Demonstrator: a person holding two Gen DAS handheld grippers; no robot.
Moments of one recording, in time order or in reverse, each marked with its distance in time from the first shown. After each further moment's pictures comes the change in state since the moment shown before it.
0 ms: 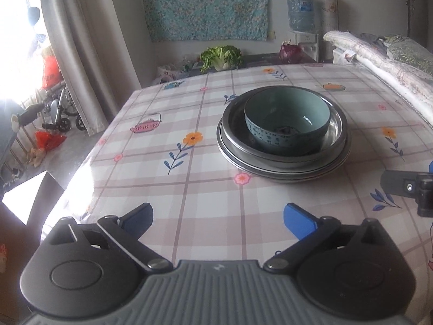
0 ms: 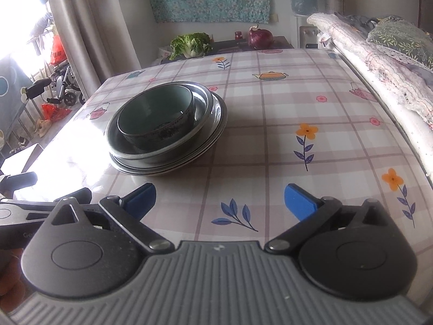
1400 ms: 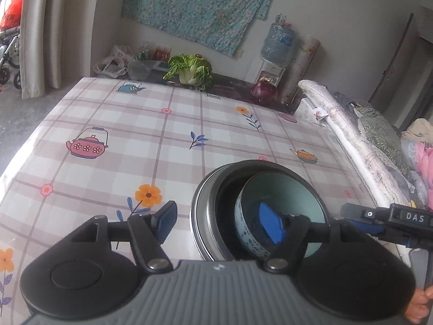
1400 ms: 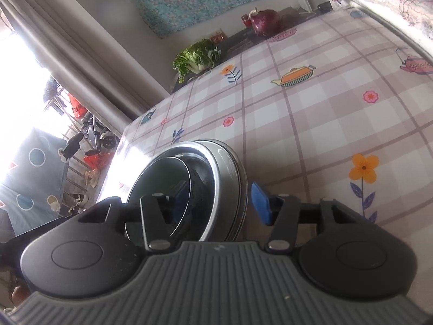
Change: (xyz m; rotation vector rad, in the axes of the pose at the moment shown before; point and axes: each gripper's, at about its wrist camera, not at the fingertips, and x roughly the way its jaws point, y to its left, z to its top) left arm 0.078 0.075 0.087 -0.238 -0.038 -0.395; right arm 0.093 -0.050 0.088 0.328 0.034 0.255
